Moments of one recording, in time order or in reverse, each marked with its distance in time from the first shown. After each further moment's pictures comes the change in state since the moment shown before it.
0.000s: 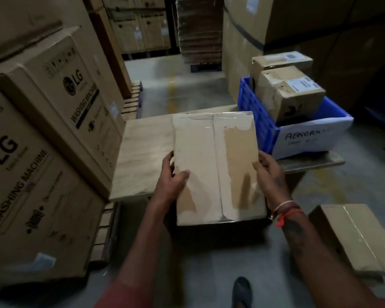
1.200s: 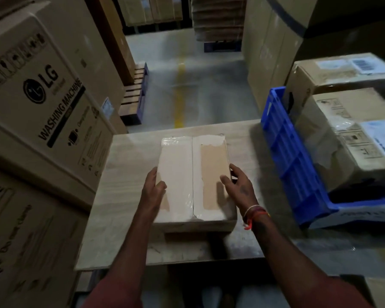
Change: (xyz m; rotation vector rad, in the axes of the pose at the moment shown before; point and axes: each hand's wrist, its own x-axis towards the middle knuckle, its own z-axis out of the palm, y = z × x) left_hand 0.330 -0.055 -0.011 -0.005 0.265 -0.252; right_hand 0.313 0.024 0.160 -0.119 -0.269 0.071
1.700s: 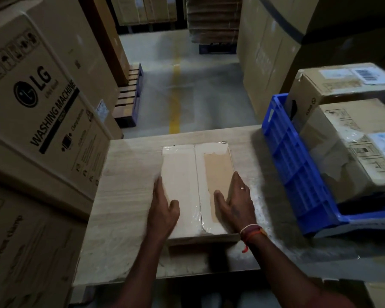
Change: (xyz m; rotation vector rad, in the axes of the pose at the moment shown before) left_hand -0.013 -0.019 0.007 0.437 0.023 0.270; right_hand -0.002 0.011 0.032 -0.534 0.081 -0.153
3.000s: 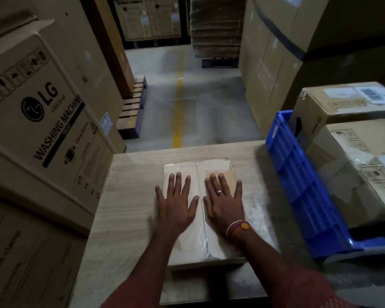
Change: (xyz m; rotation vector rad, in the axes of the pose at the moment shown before) left_hand 0.072 0.010 0.030 0.765 -0.027 0.345; right_hand 0.060 -0.020 0.036 -0.589 -0.045 -0.333
